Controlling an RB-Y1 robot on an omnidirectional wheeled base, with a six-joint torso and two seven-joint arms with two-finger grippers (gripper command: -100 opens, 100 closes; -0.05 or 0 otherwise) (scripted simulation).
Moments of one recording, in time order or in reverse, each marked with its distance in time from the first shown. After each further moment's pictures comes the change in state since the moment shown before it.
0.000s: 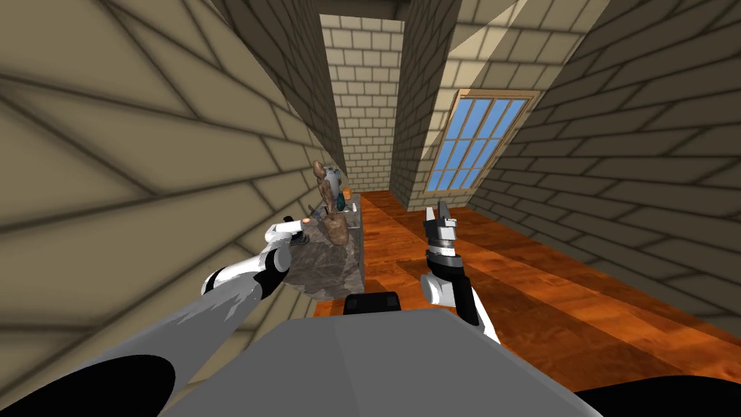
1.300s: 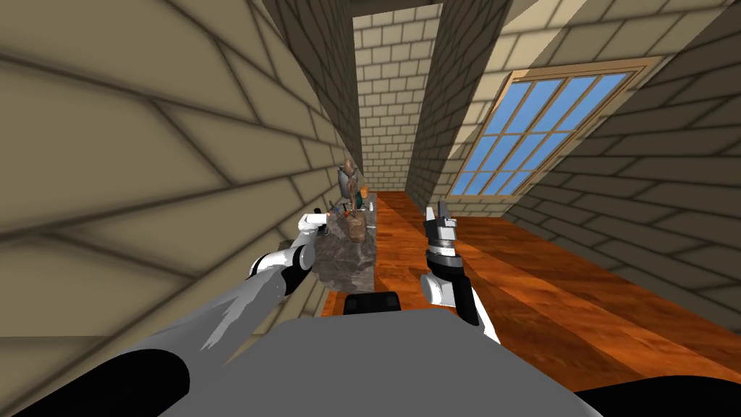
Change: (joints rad) left arm -0.097 -0.236 -0.120 -0.107 -0.092 0.102 0.096; right arm 0.000 0.000 0.000 0.000 0.000 0.000 0.000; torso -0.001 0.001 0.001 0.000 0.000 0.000
